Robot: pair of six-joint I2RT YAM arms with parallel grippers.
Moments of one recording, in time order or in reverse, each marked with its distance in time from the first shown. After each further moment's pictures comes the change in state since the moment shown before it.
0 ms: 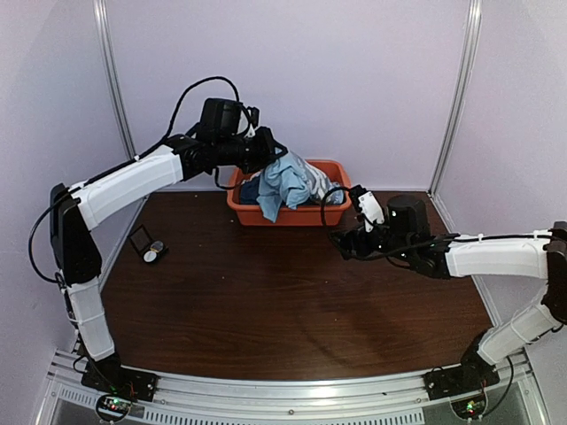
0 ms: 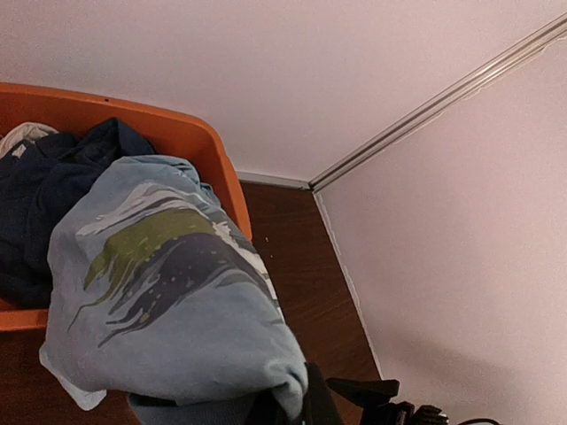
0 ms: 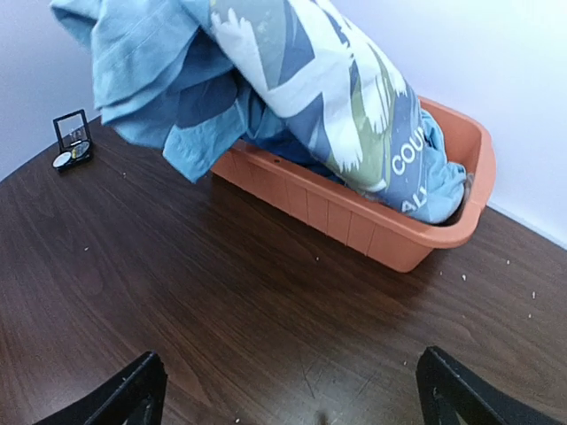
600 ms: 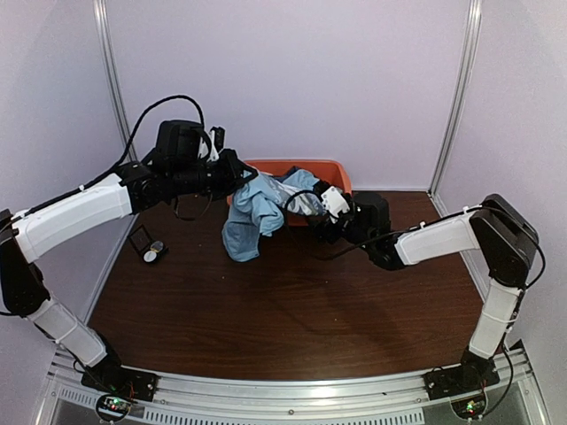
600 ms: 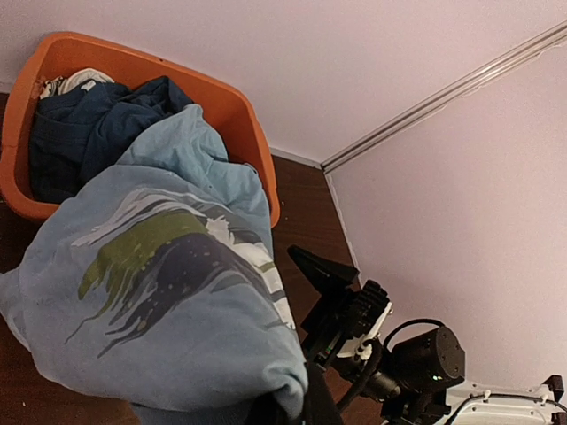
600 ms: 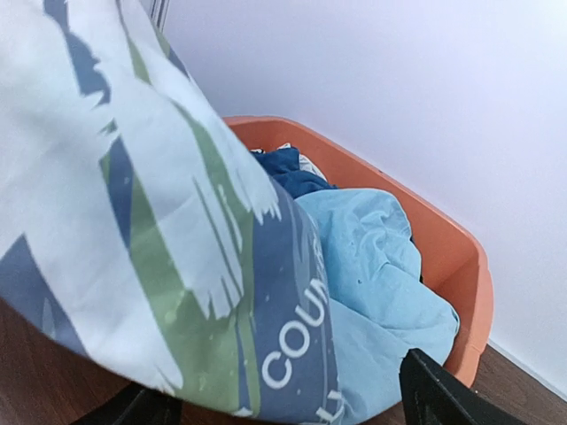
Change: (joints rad) left arm -0.029 -0.439 -0.532 0.061 -0.056 -0.077; right arm 0.024 0.444 0.199 0.449 0.061 -0.335
